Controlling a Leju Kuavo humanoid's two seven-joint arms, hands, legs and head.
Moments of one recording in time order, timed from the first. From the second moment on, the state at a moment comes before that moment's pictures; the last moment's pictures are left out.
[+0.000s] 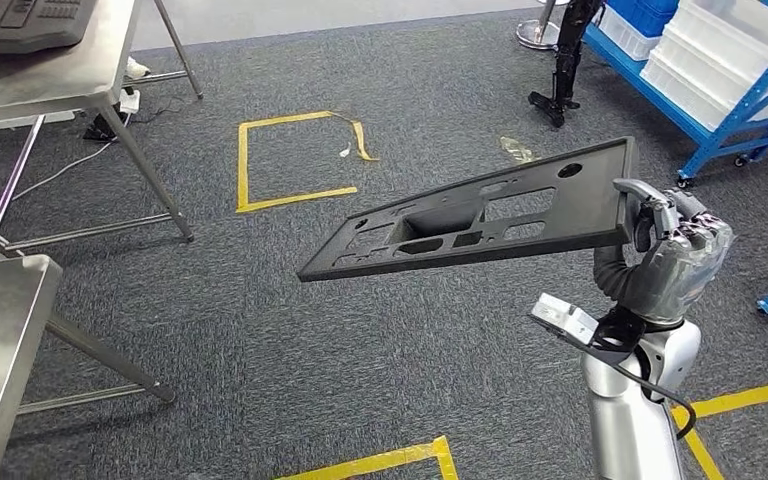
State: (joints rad) left arm -0.13 -0.12 0.51 -0.20 -0.79 0.53 -0.20; right arm -0.23 0.00 -0.06 -1.72 0.94 -0.69 -0.51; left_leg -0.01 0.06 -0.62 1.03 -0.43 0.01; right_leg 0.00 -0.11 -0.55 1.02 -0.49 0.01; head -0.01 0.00
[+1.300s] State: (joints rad) left arm -0.14 -0.14 0.48 -0.21 -0.78 0.53 -0.18; right arm -0.37 0.00 0.16 -1.61 1.01 -0.69 -0.37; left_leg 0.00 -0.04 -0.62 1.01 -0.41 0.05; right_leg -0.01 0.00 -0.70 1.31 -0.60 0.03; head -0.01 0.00
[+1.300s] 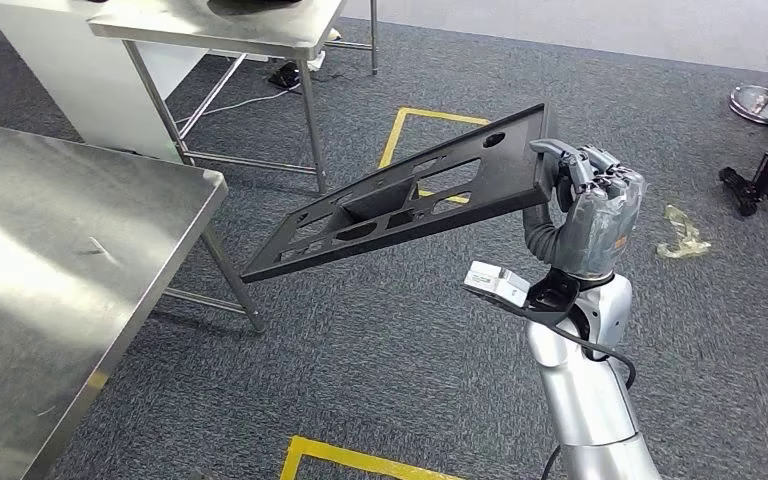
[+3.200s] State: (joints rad) left arm -0.12 -0.15 0.48 -0.21 -0.76 0.35 -0.08; right arm -0.67 -0.06 0.32 -1.37 1.04 -0.68 -0.14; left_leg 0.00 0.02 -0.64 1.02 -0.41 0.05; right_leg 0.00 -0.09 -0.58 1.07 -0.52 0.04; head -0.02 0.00
